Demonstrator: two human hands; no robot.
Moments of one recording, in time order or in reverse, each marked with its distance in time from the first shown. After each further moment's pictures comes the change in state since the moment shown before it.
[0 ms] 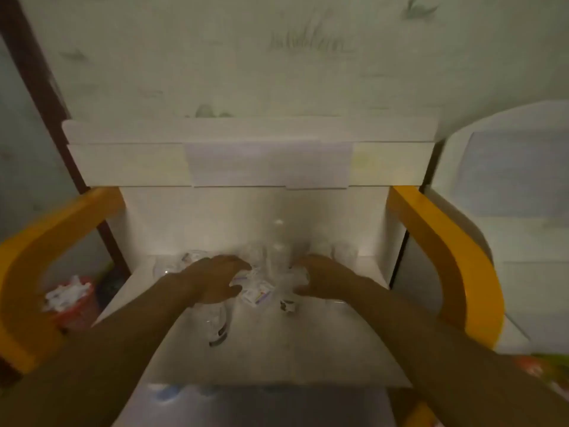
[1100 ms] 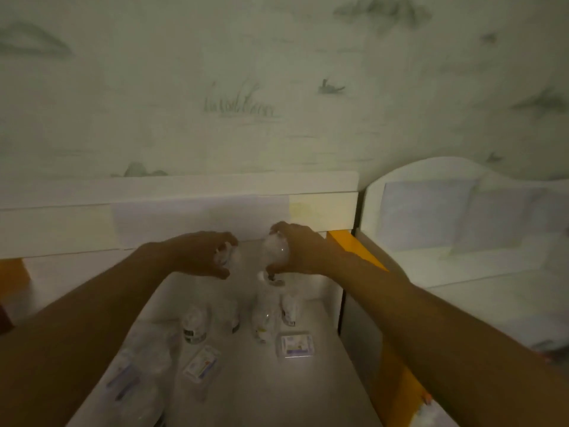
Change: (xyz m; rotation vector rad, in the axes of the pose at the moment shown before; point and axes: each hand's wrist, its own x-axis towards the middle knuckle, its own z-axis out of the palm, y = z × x) left_hand 0.090 0.027 -0.135 -0.052 0.149 0.147; right_hand -0.014 0.009 -0.148 0.019 0.348 0.108
